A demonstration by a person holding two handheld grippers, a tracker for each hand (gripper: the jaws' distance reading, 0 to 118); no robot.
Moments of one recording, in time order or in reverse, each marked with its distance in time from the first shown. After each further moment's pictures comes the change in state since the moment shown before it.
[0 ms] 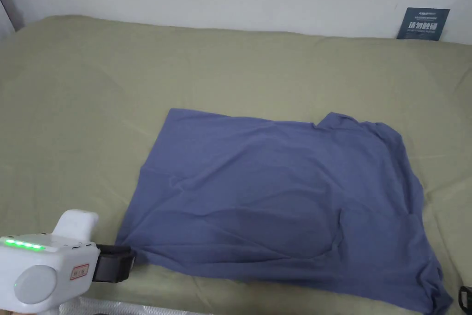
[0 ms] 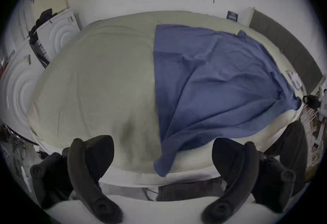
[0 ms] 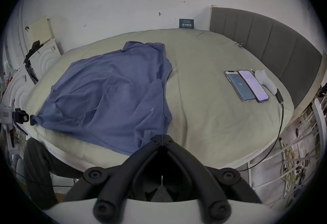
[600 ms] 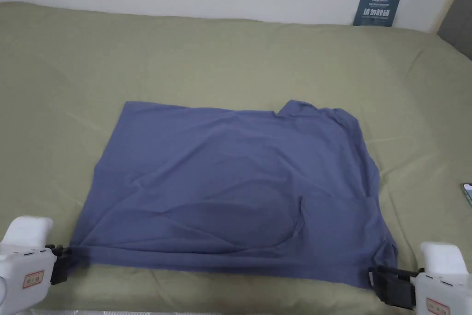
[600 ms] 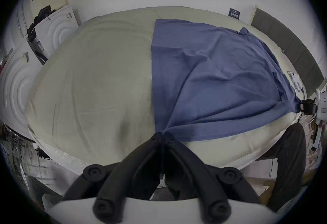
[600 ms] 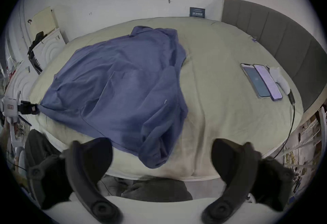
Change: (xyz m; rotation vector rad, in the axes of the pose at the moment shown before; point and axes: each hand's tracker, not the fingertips) left arm 0.005 0.003 -0.008 -0.022 -0.010 0.024; right arm -0.011 -0.007 -0.030 -0.139 0.031 0.067
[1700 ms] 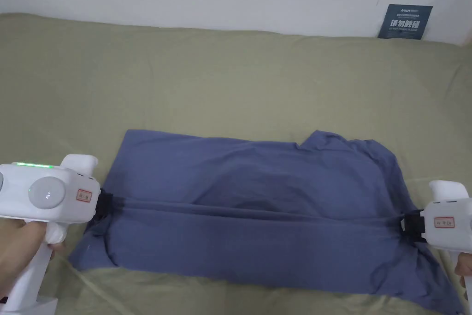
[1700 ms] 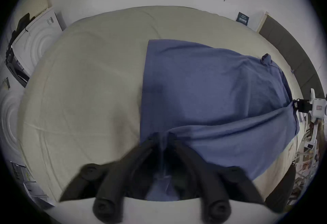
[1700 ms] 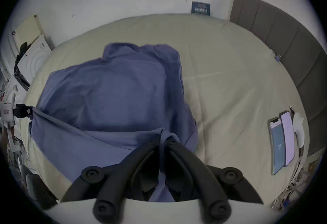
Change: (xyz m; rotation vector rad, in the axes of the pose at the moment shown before) left arm -0.006 0.198 -0.129 -0.049 -0.051 0.009; right arm 0.011 0.201 -0.135 -0.068 0.010 -0.060
